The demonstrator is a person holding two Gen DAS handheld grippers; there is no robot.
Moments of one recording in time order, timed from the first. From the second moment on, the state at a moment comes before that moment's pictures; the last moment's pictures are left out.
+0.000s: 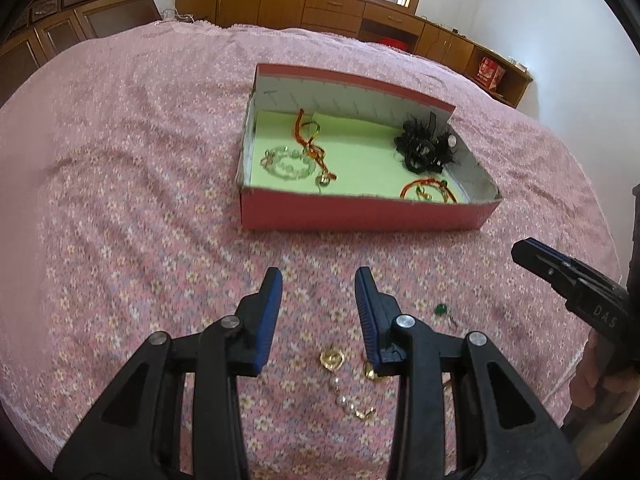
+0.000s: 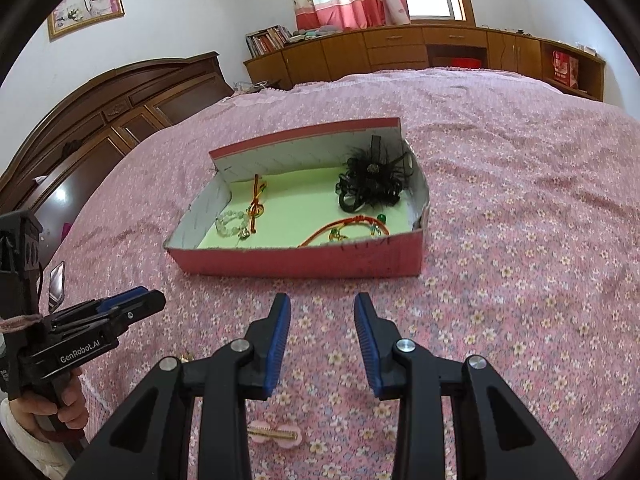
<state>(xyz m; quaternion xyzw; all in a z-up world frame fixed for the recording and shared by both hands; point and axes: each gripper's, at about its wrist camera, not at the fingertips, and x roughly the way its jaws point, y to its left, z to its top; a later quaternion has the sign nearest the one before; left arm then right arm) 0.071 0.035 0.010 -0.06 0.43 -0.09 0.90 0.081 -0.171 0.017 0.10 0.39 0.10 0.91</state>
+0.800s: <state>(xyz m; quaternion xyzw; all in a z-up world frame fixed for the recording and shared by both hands) 0.049 0.022 -0.024 -0.04 0.47 -0.11 0.87 0.066 -0.159 -0.006 0.11 0.42 0.11 0.89</state>
